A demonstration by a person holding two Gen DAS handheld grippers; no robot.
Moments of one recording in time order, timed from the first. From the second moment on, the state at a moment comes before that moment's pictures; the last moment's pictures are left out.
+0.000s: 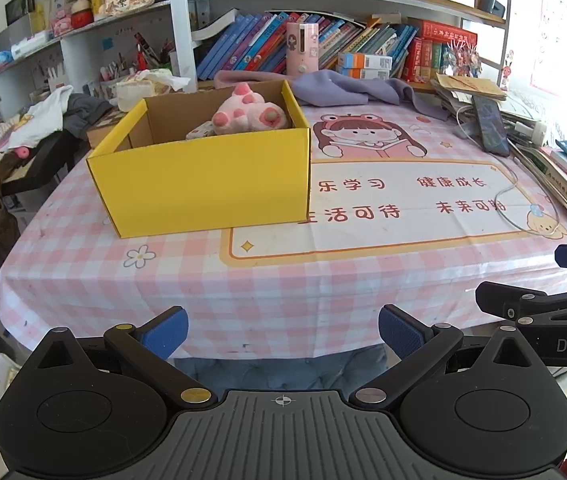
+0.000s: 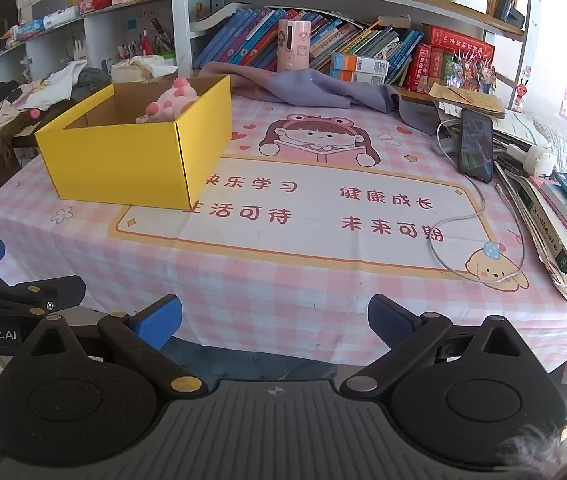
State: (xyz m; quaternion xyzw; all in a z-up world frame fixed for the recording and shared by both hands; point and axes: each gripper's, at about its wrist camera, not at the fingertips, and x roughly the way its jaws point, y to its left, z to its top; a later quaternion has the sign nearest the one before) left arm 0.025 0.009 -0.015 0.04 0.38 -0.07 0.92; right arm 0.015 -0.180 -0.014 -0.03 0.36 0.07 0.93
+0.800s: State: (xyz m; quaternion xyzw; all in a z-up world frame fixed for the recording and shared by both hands) left arm 0.027 0.016 -0.019 0.03 0.39 -0.06 0.92; right arm 0.016 -0.177 -0.014 -0.03 0.36 0.07 0.93
